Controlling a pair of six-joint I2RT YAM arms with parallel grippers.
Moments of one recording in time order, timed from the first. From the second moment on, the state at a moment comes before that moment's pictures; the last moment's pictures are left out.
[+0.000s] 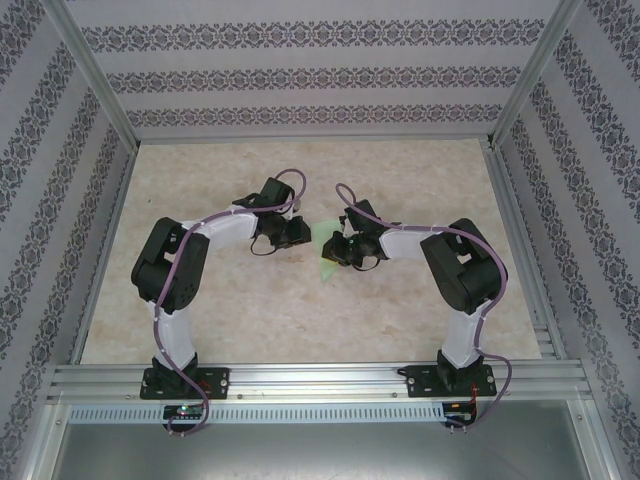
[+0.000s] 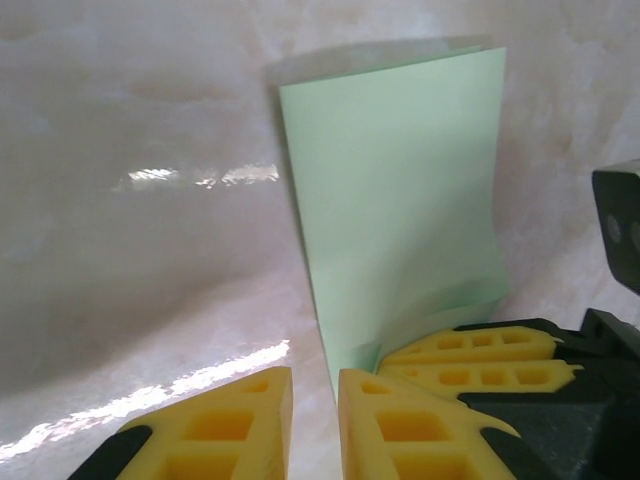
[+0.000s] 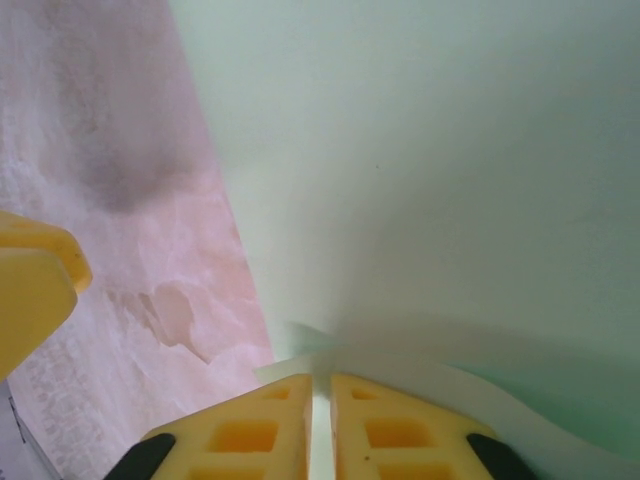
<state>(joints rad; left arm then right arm) -0.48 1.92 1.24 -0.38 0.43 -0.64 0.52 1.89 0.98 -0.08 -0.47 0.77</state>
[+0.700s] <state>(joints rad) -0.54 1.96 1.22 -0.35 0.52 -0.65 0.52 1.89 0.97 -0.09 -0.47 0.76</state>
